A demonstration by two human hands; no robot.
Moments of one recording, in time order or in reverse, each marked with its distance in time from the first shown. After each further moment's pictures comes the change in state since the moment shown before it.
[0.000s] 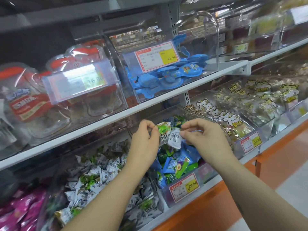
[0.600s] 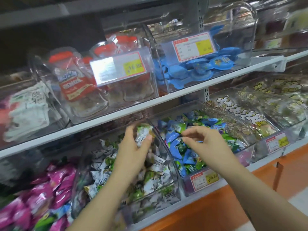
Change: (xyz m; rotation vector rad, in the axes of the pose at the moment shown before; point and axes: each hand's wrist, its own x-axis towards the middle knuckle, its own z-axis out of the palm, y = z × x) left_hand -0.047 -0.044 -0.070 0.088 0.084 -0.133; right_hand -0.025 0.001 0.040 -0.180 -0.223 -0.064
